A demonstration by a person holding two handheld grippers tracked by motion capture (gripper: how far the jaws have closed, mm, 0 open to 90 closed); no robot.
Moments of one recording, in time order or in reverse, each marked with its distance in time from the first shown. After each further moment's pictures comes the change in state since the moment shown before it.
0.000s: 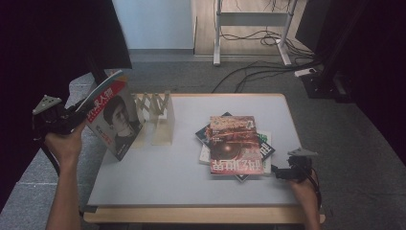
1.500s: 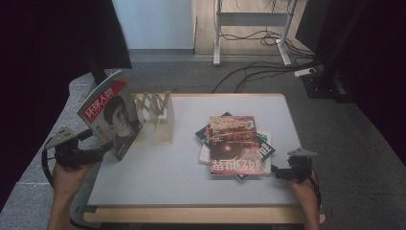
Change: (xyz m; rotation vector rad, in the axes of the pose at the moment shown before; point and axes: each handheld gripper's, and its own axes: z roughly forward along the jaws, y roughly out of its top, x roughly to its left) left arm -0.050 -0.058 -0.037 0.131 -0.187 0.115; right arm 0.000 0.000 0.000 -0.003 -0.001 -0.001
